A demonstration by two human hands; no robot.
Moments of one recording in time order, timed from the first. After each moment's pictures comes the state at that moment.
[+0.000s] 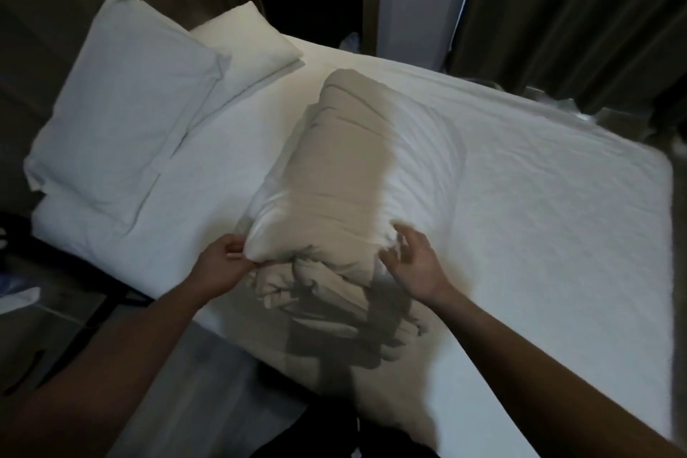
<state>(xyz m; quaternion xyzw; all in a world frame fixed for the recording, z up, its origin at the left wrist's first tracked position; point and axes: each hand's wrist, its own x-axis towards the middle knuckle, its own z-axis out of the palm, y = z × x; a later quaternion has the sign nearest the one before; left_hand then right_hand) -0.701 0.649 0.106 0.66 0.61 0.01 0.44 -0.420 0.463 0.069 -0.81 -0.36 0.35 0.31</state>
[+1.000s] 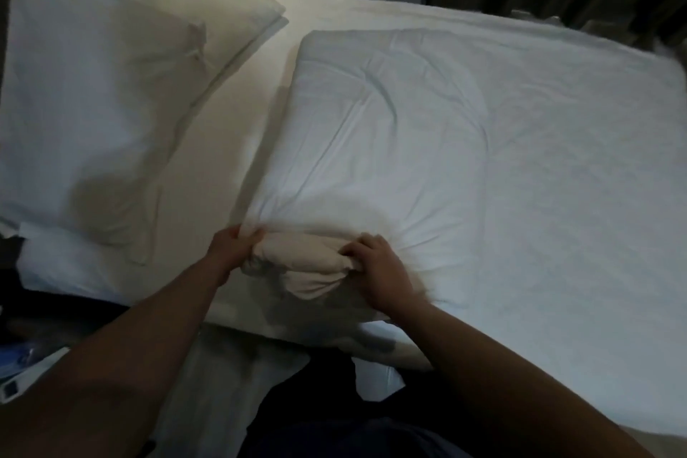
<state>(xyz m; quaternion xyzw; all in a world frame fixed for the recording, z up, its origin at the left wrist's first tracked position) -0.788 0.846 0.030 0.61 0.62 -0.05 0.50 -0.626 0.615 0.008 -0.80 -0.47 0.26 0.27</state>
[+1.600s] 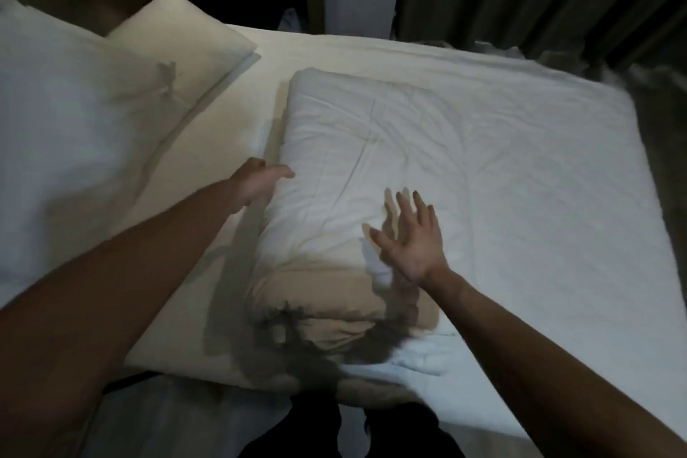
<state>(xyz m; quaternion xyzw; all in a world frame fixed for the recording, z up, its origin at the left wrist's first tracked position) -0.595 0.912 0.079 0.70 0.50 -0.11 0.50 -0.496 0.617 0.045 -0.90 -0.27 0.24 0.24</state>
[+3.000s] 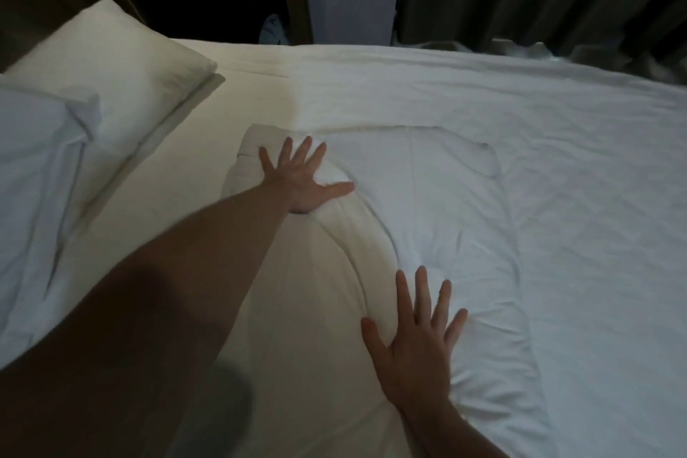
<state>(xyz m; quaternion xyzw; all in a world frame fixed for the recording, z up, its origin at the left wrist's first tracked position) -0.349 1.002 -0.105 0.93 0.28 -0.20 0.12 -0.432 0.692 -0.127 -0.95 -0.22 0.15 0.15</state>
